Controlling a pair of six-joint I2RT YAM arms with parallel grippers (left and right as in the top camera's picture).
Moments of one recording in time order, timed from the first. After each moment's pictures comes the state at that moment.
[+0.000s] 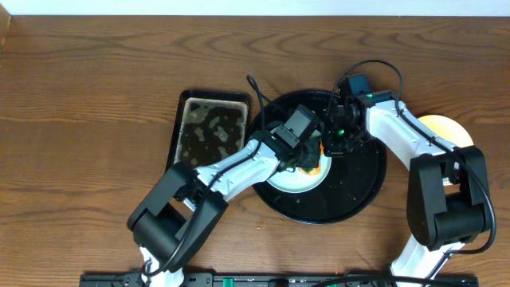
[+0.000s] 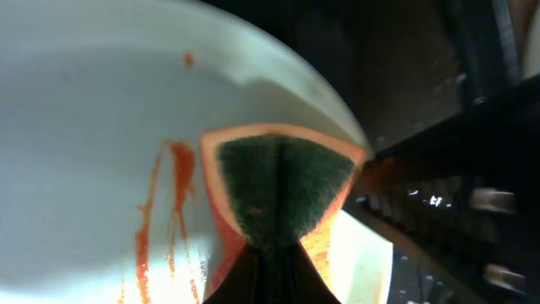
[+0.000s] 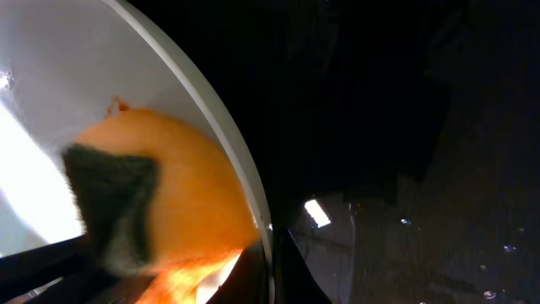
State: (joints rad) left arm -0.76 1.92 1.18 -0.28 0.19 -0.66; right arm 0.24 1.91 1.24 -0.87 -0.28 0.16
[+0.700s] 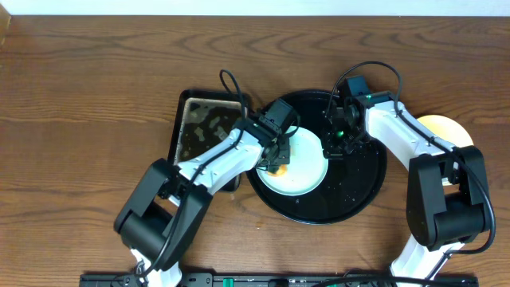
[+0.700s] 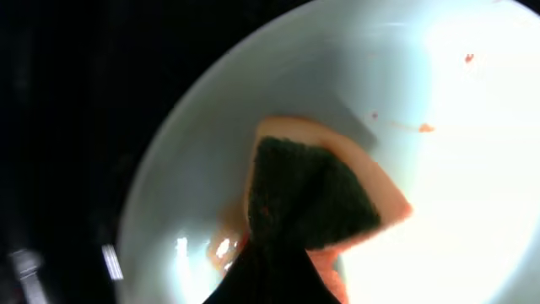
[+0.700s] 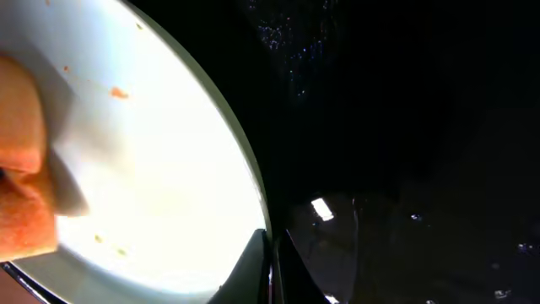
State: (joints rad) left arm -0.65 1.88 1.19 -0.59 0.05 -0.64; right arm 0.24 1.91 1.23 -0.87 -0.28 0.16
